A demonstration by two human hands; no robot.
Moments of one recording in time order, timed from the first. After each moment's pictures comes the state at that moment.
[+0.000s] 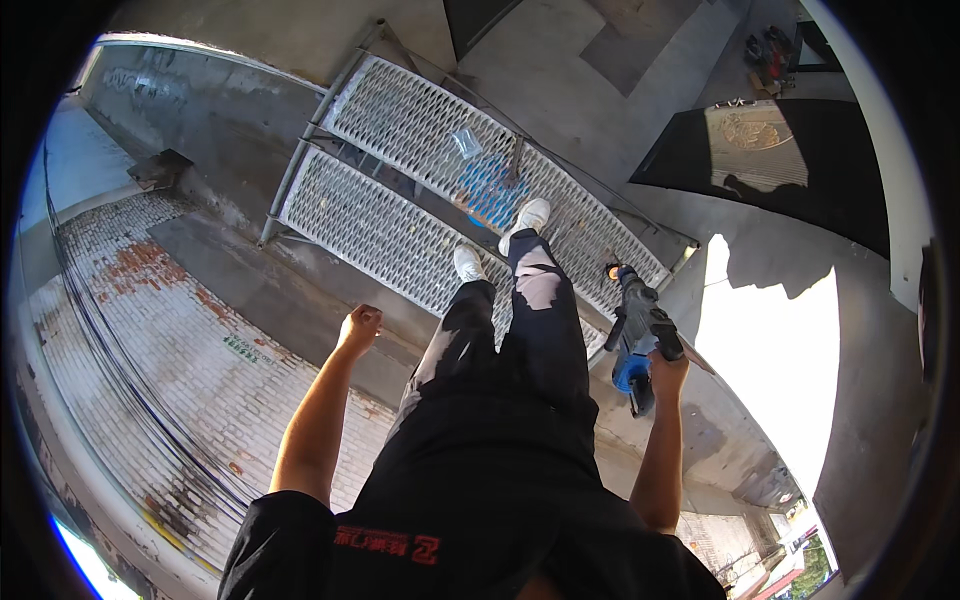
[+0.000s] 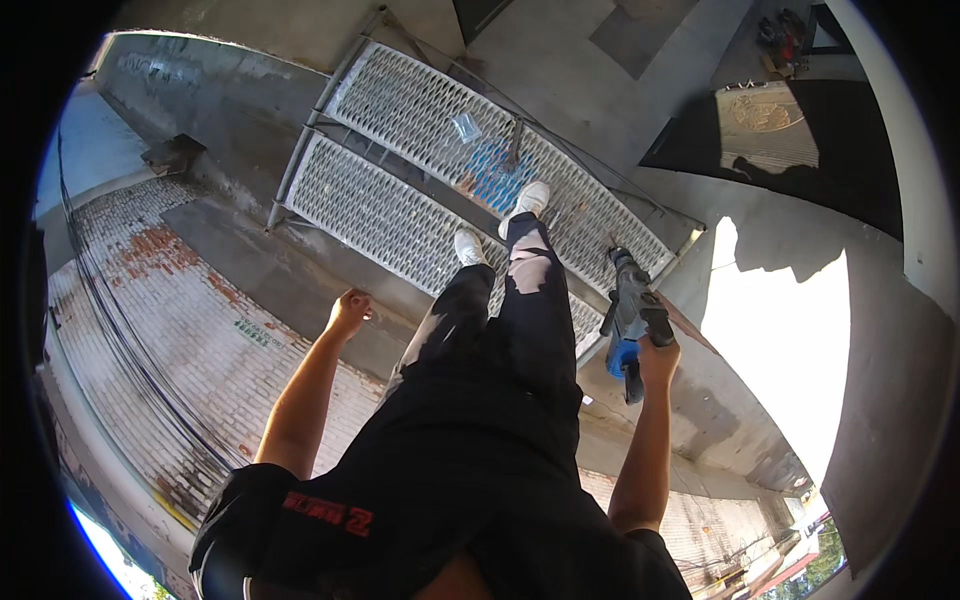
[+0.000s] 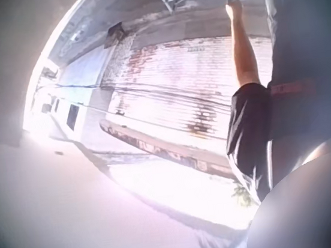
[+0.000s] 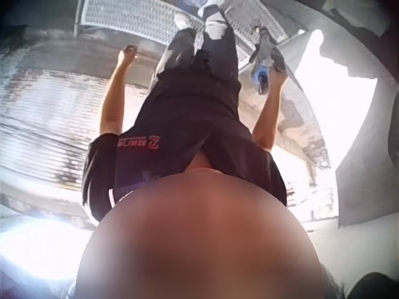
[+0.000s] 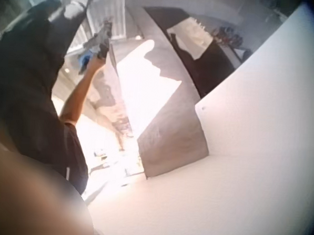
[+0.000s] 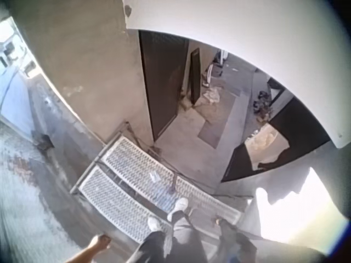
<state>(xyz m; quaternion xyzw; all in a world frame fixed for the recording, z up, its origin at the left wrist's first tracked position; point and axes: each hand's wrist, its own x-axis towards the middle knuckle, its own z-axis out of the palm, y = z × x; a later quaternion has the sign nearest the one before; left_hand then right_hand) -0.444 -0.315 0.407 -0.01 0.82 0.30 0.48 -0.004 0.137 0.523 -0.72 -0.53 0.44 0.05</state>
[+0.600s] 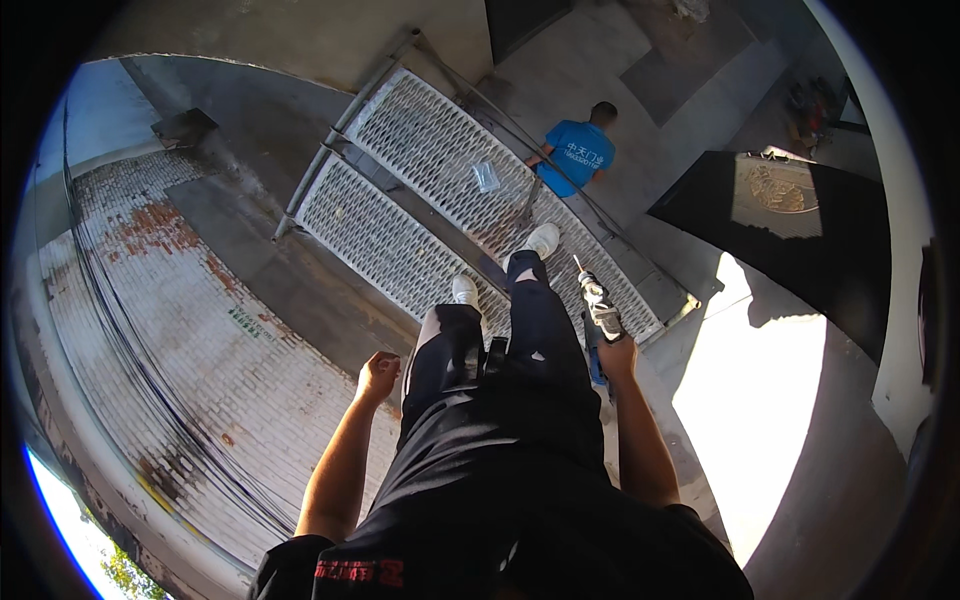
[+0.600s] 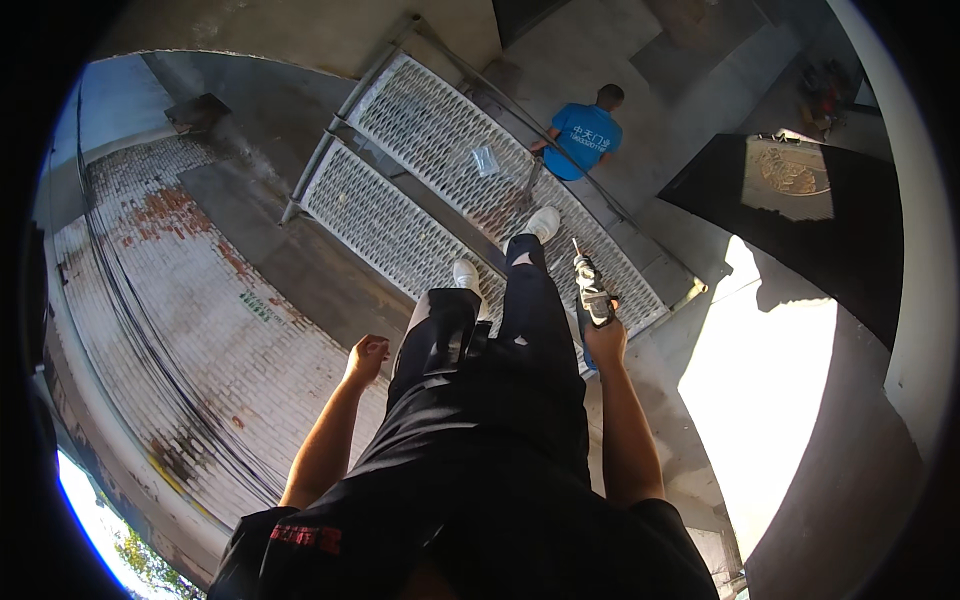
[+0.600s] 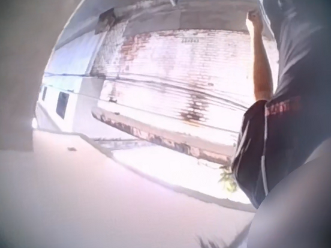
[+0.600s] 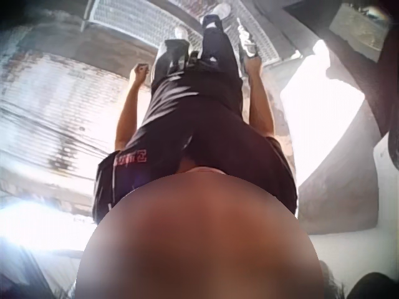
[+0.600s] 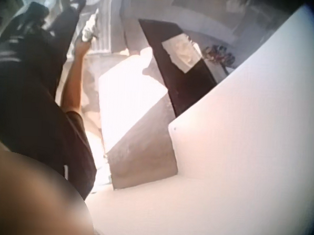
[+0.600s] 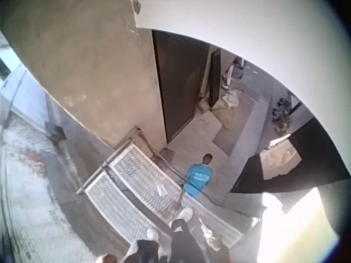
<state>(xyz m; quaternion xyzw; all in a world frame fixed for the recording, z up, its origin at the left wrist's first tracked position) -0.420 -0.224 0.472 -0.15 0.81 0.32 0.47 -0.190 0.235 0.441 -0.56 -0.73 0.36 -0.13</state>
